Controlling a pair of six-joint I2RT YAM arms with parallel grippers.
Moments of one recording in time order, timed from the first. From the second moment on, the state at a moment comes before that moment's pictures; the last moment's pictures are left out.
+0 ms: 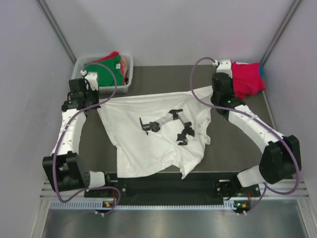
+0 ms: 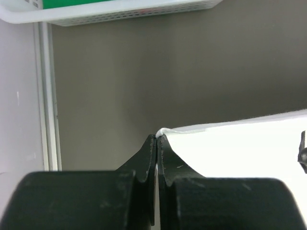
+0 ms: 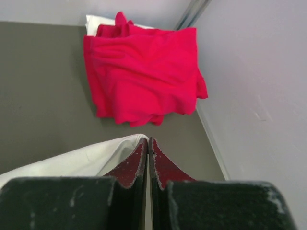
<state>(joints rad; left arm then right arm) 0.15 1.31 1.17 -0.53 0.11 0.16 0.39 1.40 1.12 -0.03 0.83 -0.15</state>
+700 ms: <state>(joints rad) 0.14 1.87 1.59 -0.45 0.08 0.20 0.28 1.86 1.55 -0.04 0.66 -0.13</state>
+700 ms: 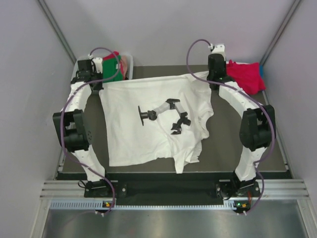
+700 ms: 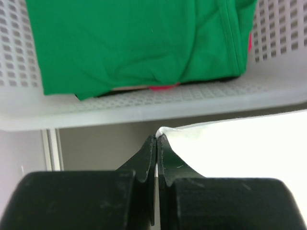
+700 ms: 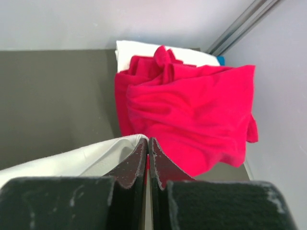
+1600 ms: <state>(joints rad) 0.11 1.54 1.40 -0.60 0.15 0.27 0.45 1.47 1.15 -0.12 0.74 -0.06</state>
